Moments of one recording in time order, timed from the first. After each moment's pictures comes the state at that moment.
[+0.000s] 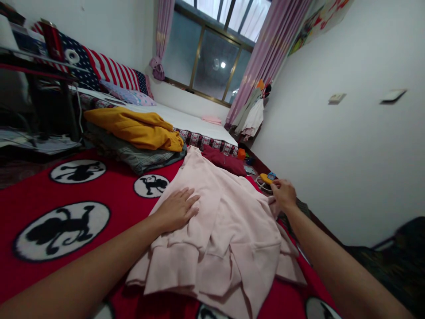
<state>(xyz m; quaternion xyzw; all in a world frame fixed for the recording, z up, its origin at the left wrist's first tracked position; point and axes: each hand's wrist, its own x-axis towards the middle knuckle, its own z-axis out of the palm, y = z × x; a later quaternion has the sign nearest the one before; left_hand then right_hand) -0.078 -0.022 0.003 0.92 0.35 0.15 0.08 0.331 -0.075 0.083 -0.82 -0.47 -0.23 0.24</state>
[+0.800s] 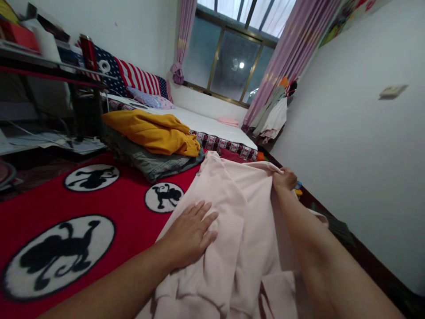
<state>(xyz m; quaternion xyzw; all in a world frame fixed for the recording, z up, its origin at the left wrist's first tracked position) -0.079 -0.027 0.002 0.90 0.37 0.18 0.12 0.293 0.086 0.082 -0.87 -0.37 -0.18 0.27</state>
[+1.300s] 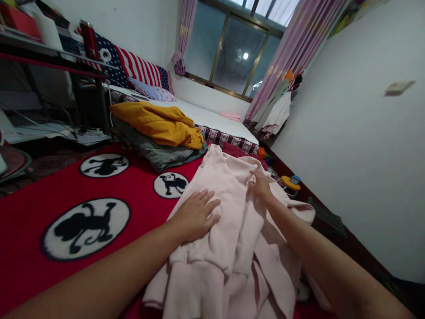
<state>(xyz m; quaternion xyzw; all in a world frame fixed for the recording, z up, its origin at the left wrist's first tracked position) -0.080 -0.025 0.003 0.91 0.36 0.19 0.11 0.207 0.038 0.041 -0.74 -0.62 -0.07 0.25</state>
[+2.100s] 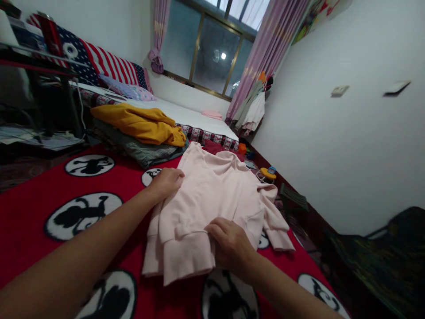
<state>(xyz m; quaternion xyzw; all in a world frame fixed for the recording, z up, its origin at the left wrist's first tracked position) -0.116 0.007 0.047 0.84 0.48 0.23 0.11 0.076 -0.191 0.031 -0.47 -0.86 -0.07 0.21</state>
